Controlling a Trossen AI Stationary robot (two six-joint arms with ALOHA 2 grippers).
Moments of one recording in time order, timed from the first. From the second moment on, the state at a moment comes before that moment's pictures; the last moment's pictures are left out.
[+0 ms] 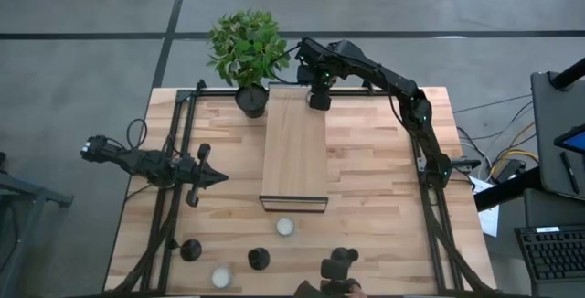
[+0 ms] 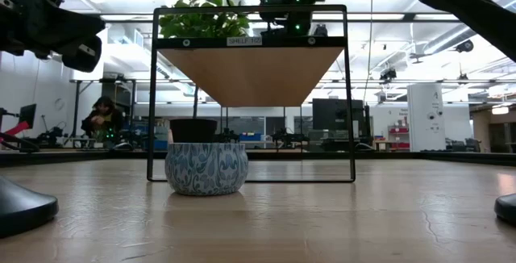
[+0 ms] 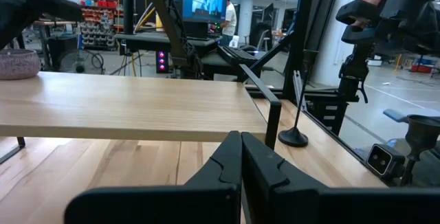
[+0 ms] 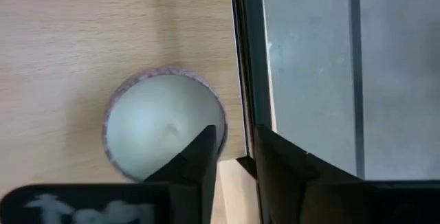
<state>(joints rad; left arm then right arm) -0.33 0.02 0.04 -0.02 -0.22 -0.08 -0.52 2.18 2.32 -1.37 0.16 -0.42</state>
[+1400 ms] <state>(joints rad) -0.33 0.02 0.04 -0.02 -0.22 -0.08 0.09 1.98 2.30 -1.44 -0.01 -0.24</state>
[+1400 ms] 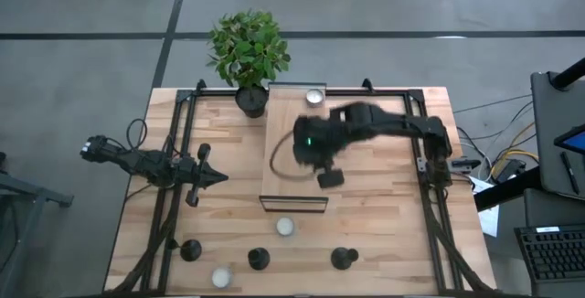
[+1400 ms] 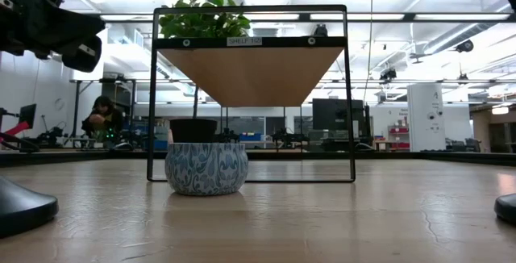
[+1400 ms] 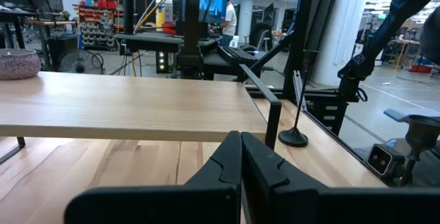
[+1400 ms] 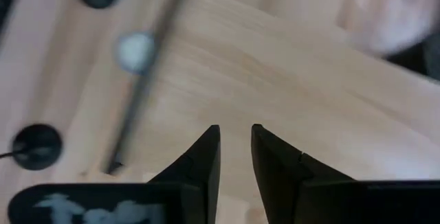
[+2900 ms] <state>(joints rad) -0.33 0.02 0.04 -0.02 -0.22 -0.08 0.45 2.00 1.55 -0.47 0.07 -0.22</state>
